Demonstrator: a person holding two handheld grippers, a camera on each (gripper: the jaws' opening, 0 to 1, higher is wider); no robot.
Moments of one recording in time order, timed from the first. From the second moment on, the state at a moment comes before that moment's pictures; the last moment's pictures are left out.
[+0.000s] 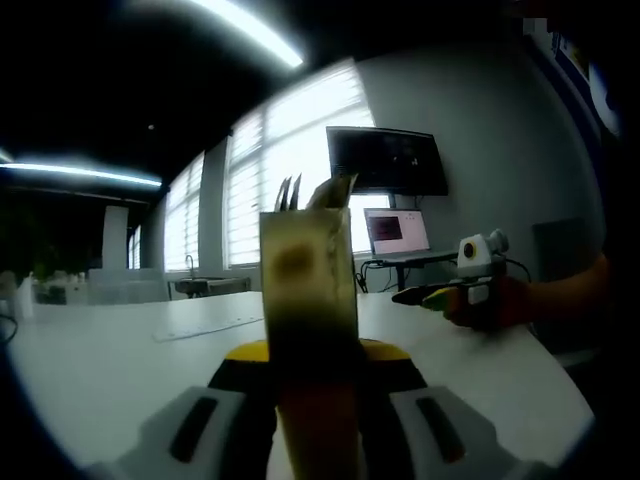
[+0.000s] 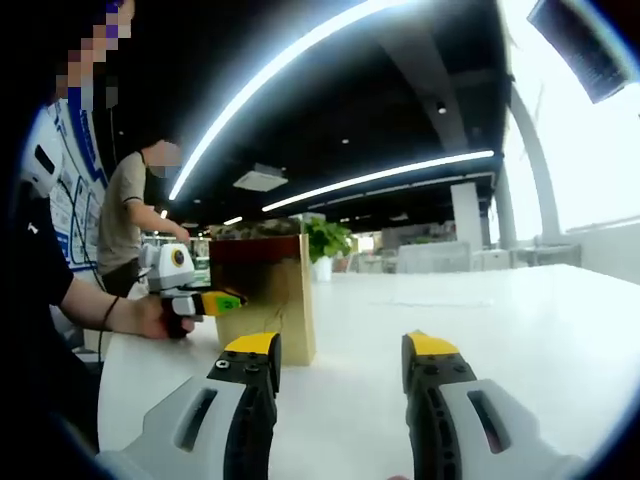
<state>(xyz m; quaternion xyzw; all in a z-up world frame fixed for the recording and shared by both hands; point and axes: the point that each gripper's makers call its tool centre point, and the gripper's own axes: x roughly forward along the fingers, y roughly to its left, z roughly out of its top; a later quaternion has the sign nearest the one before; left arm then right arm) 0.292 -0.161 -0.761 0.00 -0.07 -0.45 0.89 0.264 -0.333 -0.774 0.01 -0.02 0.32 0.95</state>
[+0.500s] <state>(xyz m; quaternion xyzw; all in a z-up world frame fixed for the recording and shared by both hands) 0.283 -0.170 -0.759 0.01 -0.08 -0.49 0.87 0.263 -0.331 -0.776 0.00 -0.02 0.32 0.95</state>
